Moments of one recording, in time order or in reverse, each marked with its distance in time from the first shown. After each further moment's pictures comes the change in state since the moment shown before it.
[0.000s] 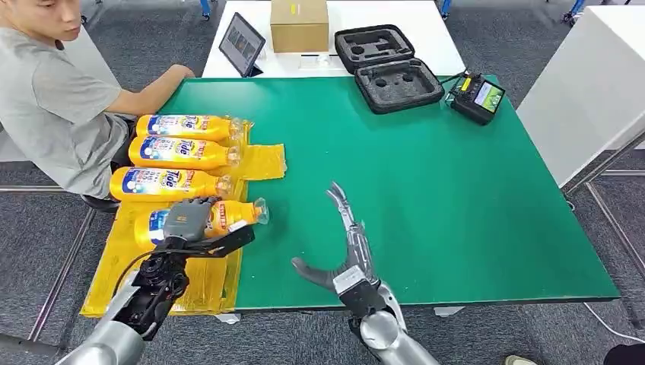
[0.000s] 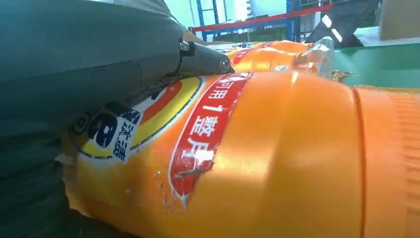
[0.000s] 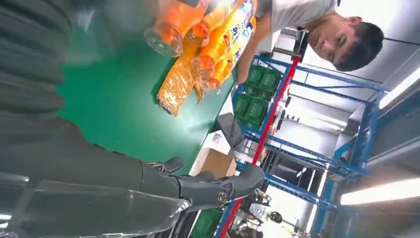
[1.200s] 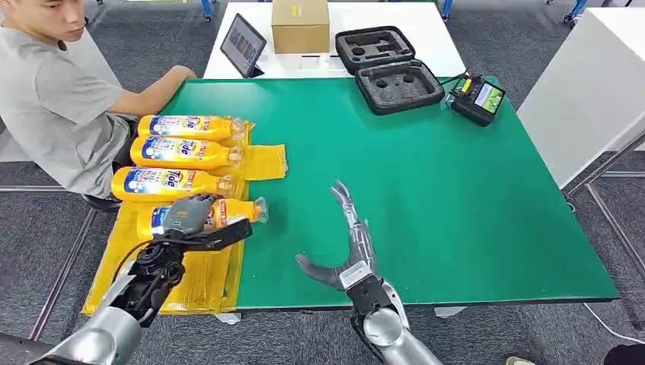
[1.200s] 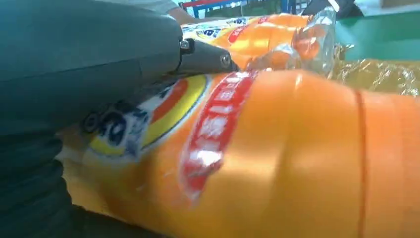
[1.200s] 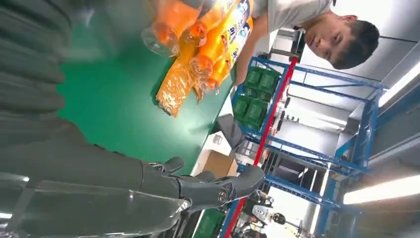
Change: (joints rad) left arm -0.077 0.004 0.007 0.095 0.055 -0.114 -0.056; right arm -0.002 0.003 -0.025 0.001 -0.024 0.035 0.000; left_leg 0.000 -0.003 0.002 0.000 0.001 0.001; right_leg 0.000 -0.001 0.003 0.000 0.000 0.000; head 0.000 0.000
